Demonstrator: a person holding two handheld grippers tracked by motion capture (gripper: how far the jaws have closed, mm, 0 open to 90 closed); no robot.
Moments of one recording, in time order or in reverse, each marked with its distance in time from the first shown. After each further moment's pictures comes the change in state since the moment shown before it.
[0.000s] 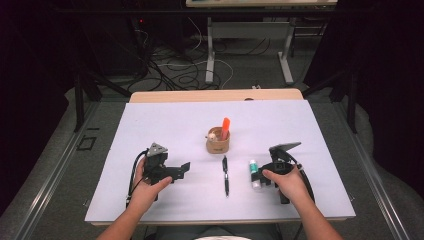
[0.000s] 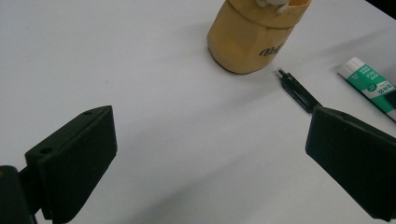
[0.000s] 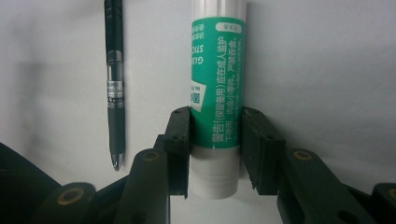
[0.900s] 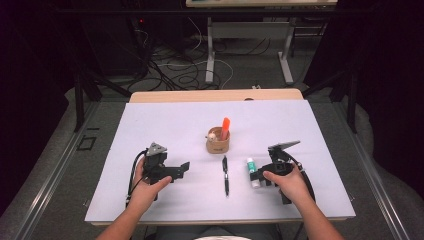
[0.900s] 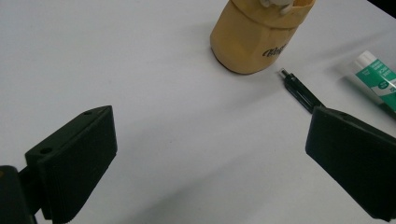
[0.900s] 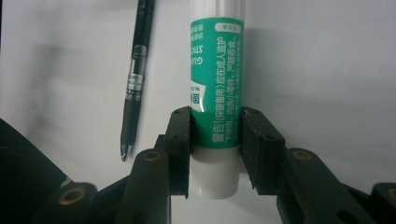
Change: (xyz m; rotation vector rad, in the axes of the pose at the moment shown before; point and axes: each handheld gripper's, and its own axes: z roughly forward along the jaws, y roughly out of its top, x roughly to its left) left arm 0.001 0.000 0.000 -0.001 0.002 -0.009; right arm 0.006 -0.002 -0.005 -0.039 0.039 -0.127
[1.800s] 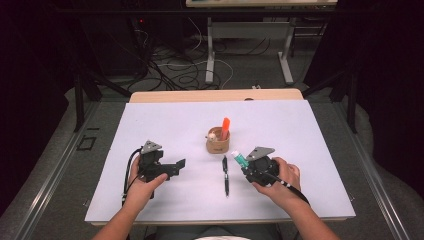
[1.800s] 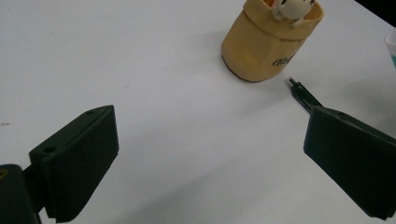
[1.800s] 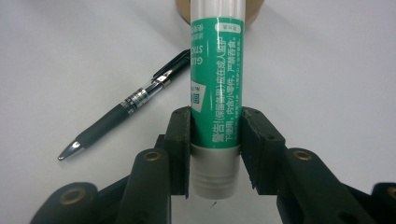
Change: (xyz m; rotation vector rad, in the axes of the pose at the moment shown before) left arm 0.012 0.004 -0.008 -0.015 0.003 -0.029; right arm 0.069 -0.026 0.003 -0.272 -0.373 -0.845
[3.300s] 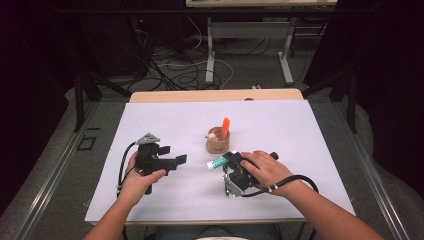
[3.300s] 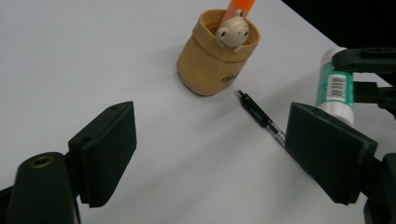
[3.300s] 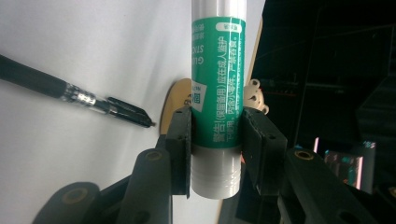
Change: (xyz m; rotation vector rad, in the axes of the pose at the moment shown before) left arm -0.007 0.030 -0.016 0.031 -0.184 0.026; right arm 0.038 0.028 0.006 -0.232 -0.241 -1.317
